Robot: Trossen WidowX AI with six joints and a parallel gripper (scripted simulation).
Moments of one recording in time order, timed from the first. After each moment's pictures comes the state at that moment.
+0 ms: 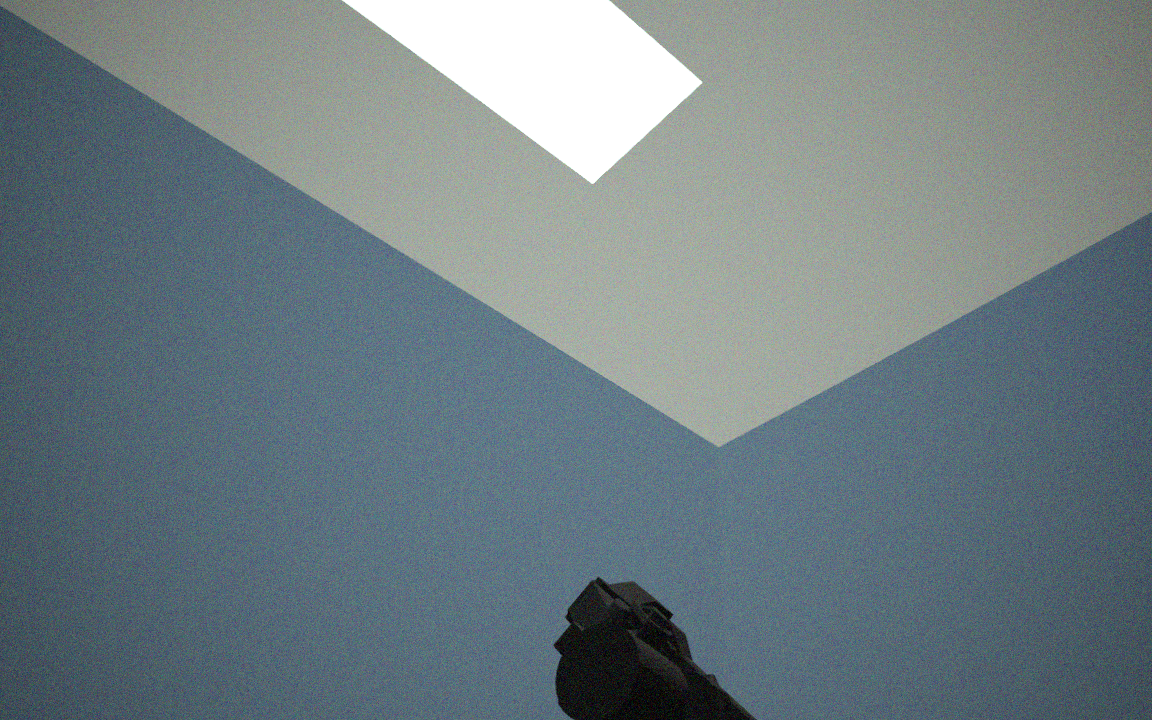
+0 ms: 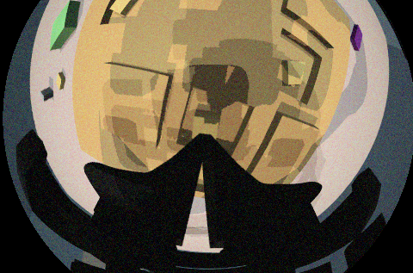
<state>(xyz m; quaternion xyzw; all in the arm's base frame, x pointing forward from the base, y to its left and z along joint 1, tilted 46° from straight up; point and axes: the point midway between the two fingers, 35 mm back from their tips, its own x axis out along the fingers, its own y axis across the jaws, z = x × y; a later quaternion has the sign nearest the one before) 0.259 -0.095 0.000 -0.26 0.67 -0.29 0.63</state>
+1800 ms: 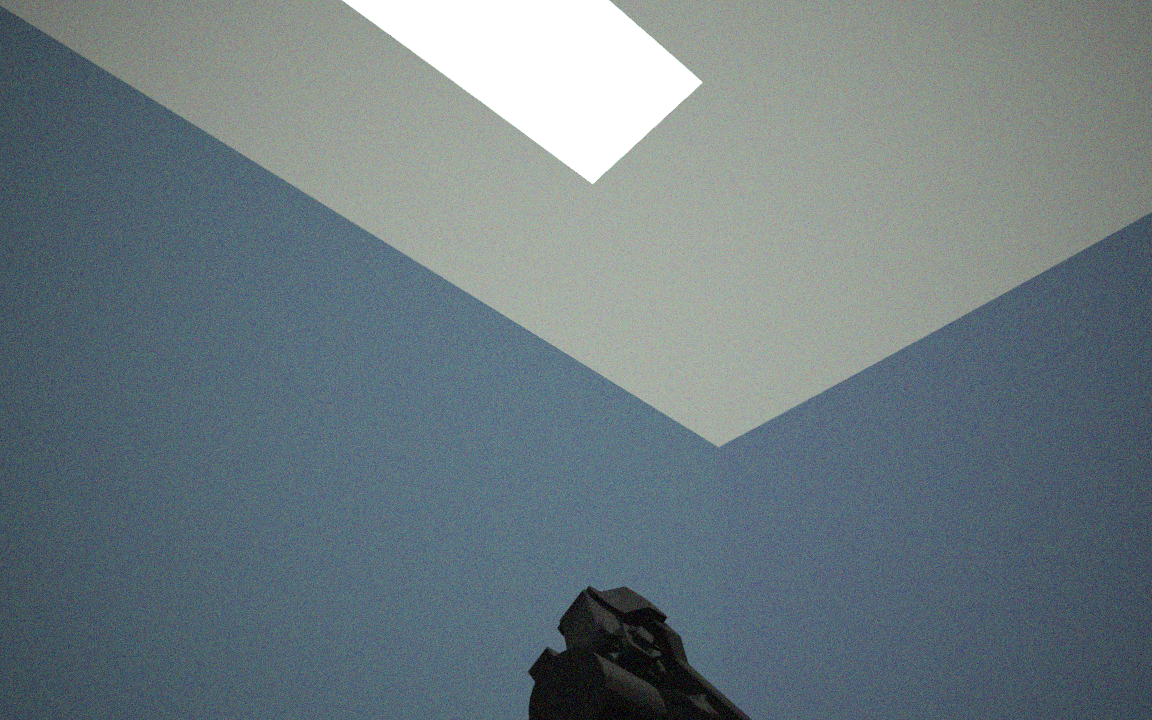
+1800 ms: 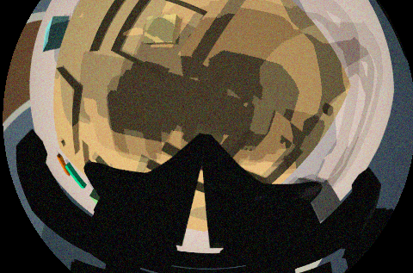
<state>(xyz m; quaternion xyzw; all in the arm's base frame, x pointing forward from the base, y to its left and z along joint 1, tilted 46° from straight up) 0.264 -0.111 -0.006 0.18 0.35 -0.64 0.66</state>
